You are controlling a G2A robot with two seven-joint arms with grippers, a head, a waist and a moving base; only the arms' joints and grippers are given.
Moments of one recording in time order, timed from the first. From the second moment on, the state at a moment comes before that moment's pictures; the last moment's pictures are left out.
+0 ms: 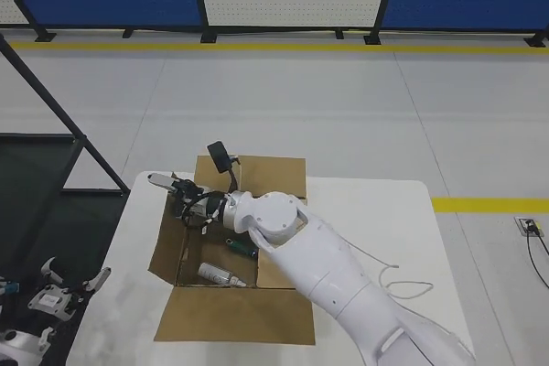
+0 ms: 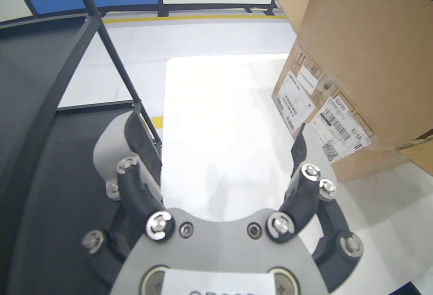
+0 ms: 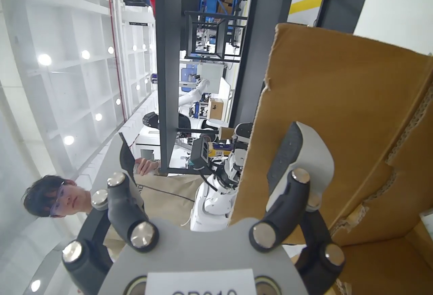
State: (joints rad) left arm 1.63 -0.97 -1.97 -1.65 0.88 -0.48 -0.01; right arm -0.18 -1.84 0.69 -0.58 0.43 -0.16 0.56
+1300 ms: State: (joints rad) left arm 1.68 -0.99 -1.96 -1.78 0.82 -0.56 -0.04; right arm -0.12 -2.02 0.56 -0.33 0.38 -0.17 0.64
